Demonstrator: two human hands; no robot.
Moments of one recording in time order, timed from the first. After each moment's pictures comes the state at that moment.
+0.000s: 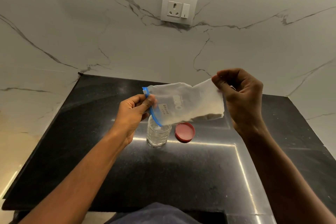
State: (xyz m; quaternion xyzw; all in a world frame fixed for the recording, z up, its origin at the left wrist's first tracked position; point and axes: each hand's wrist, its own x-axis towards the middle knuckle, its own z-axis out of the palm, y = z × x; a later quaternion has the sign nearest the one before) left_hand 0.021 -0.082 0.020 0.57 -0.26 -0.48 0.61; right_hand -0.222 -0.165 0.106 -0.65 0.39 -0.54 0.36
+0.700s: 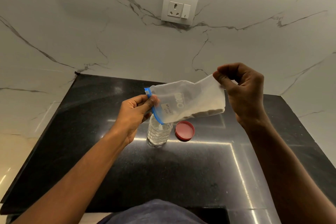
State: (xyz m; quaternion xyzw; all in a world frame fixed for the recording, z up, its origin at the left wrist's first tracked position) left_hand 0.031 -0.080 0.016 0.55 -0.27 -0.51 0.61; right_hand -0.214 -0.168 0.117 -0.70 0.40 -0.52 0.29
